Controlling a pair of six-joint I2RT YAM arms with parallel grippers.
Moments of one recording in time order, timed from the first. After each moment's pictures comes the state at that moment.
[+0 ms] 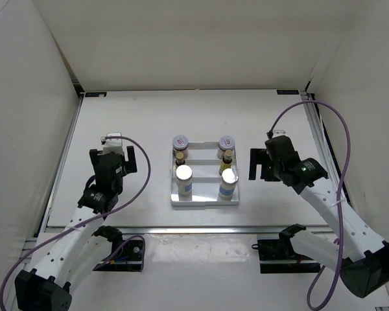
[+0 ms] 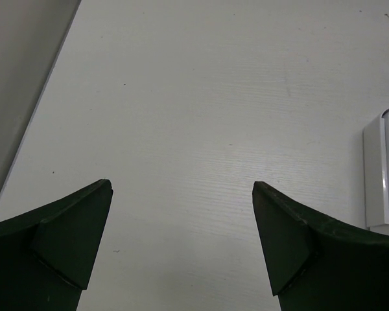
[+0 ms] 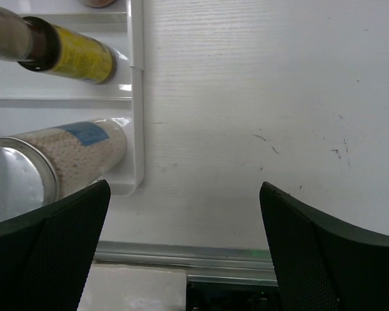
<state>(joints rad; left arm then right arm) -0.34 0.72 0.55 -0.20 -0.52 -0.06 0.50 0.98 0.96 -0.89 0.19 0.39</state>
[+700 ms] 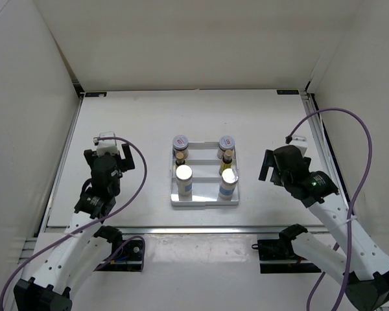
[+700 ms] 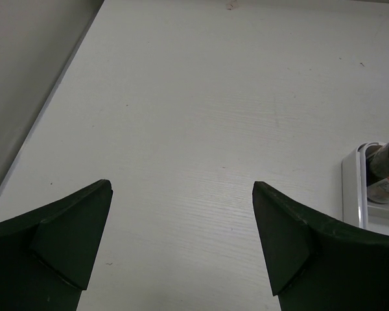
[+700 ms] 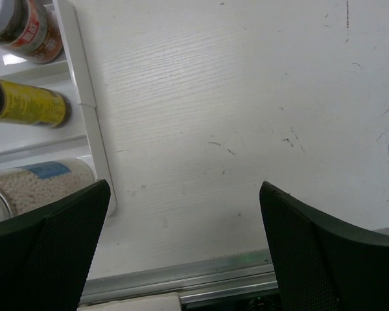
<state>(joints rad) -0.33 0.66 0.55 -0.15 -0.54 -0.09 0.50 0.81 0.88 -0.91 0.42 0.50</state>
